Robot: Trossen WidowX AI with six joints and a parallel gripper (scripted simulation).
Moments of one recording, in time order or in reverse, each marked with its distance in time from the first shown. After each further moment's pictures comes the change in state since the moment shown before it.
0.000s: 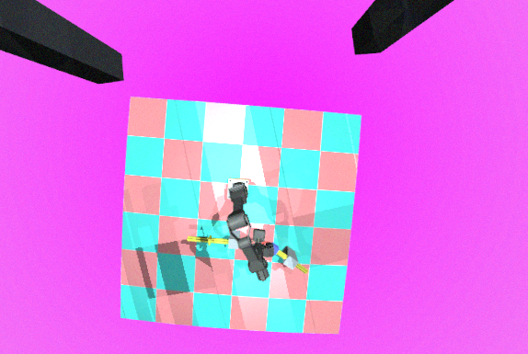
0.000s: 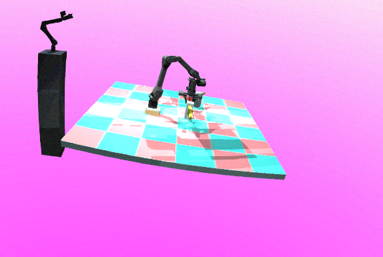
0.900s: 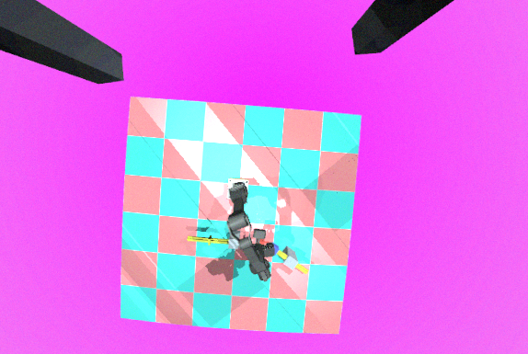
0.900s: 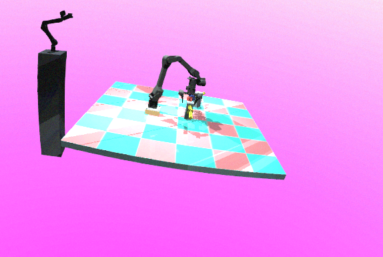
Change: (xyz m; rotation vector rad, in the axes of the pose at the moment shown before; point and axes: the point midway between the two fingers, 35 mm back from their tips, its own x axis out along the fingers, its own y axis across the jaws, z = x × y) arm -0.004 0.002 -0.002 0.006 0.056 0.010
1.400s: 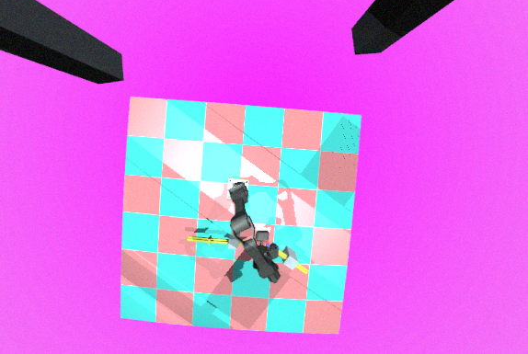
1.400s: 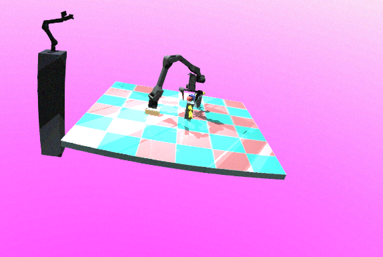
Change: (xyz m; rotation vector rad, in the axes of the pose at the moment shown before) arm -0.023 0.001 0.004 0.006 0.191 -0.014
